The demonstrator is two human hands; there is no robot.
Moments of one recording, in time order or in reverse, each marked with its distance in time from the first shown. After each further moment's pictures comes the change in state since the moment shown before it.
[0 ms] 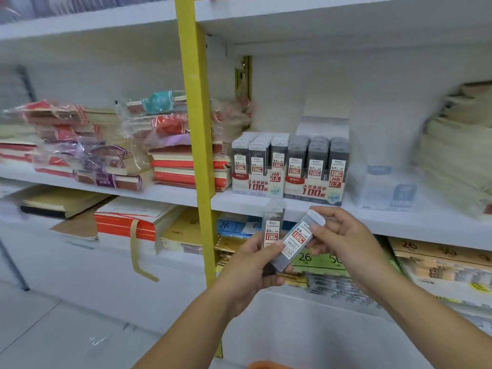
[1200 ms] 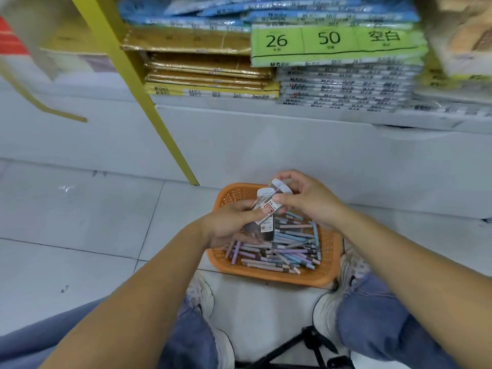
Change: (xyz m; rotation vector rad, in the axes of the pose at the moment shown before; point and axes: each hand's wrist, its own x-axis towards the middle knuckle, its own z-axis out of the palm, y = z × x) left_hand -0.017 -0.250 -0.032 0.075 -0.298 -0.713; right_hand -0.110 0.253 -0.008 0.058 -0.240 0.613
